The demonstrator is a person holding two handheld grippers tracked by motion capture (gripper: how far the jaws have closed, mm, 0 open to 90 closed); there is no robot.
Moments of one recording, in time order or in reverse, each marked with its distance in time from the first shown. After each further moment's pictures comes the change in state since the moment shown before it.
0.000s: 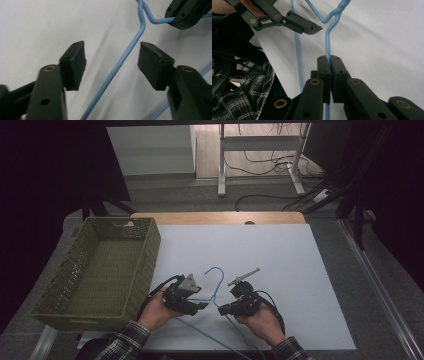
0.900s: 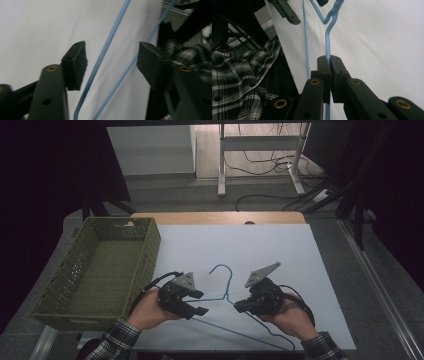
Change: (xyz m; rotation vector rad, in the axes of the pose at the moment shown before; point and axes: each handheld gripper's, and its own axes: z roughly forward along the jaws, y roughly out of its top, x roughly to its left) left arm -0.014 0.026 -0.043 0.029 -0.209 0.055; right arm 0.016 -0.003 -0.076 -0.007 -0.032 -0.314
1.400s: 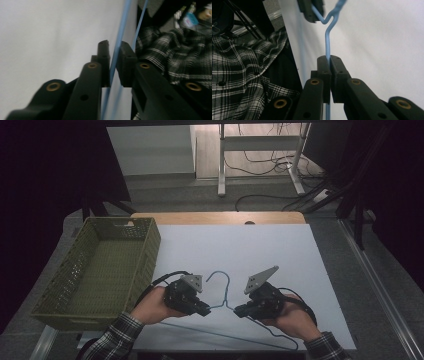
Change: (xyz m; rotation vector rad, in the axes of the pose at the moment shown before) left arm 0.005 0.012 0.010 0.080 -0.212 0.052; right arm 0.006 -0.002 0.000 0.034 0.035 -0.088
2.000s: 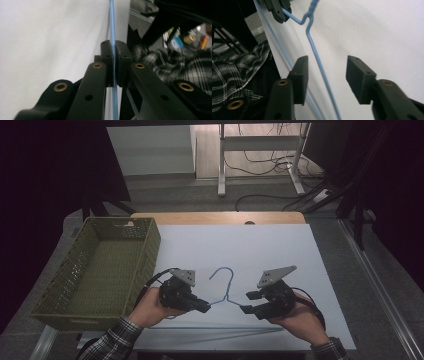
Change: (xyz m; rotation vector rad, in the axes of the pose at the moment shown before) left arm -0.003 -0.007 -0.018 -0.143 0.010 -0.078; right arm -0.008 -0.016 -0.018 -0.126 -0.139 0.067
